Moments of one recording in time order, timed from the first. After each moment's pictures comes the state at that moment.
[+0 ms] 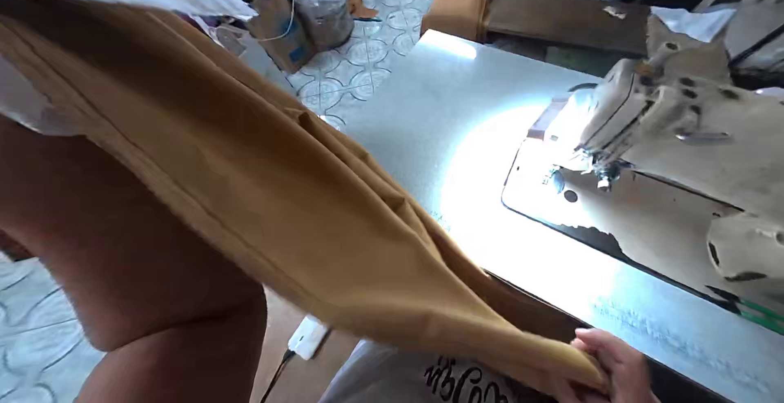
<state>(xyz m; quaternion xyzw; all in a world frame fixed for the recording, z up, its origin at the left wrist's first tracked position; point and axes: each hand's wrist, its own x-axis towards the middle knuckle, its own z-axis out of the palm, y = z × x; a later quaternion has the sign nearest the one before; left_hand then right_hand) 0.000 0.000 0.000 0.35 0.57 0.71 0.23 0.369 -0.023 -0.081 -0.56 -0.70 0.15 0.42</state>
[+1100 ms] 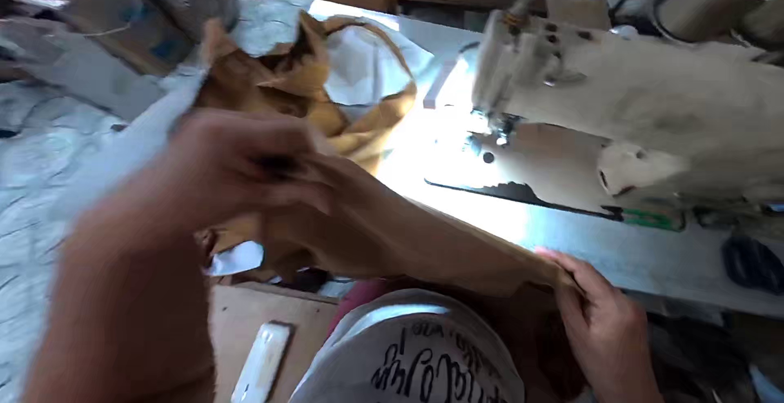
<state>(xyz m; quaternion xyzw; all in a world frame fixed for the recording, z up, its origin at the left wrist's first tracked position) 0.045 0.175 0.039 0.90 0.29 0.26 0.18 0.423 -0.015 -0.054 -0.66 -0.66 0.08 0.35</state>
